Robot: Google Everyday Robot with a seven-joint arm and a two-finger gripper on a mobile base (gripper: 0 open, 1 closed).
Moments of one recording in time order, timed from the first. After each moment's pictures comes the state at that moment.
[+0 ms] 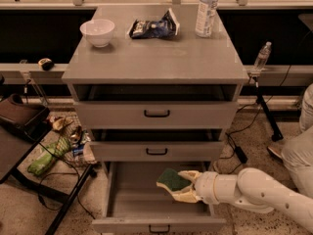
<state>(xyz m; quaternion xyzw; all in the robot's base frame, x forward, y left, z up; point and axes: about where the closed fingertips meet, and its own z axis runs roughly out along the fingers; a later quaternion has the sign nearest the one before) 0.471 -0.089 0.511 -0.47 0.75 0.26 0.39</state>
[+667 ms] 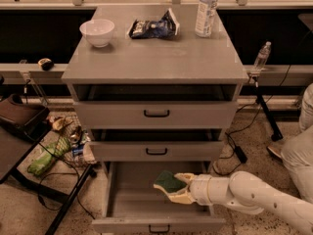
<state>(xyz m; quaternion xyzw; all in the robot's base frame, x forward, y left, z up) 0.482 -0.081 0.471 -0.47 0.75 0.26 0.39</state>
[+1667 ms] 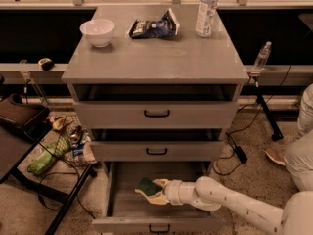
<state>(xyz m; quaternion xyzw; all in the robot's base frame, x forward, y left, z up) 0.540 0.001 0.303 -0.48 0.72 0.30 0.40</state>
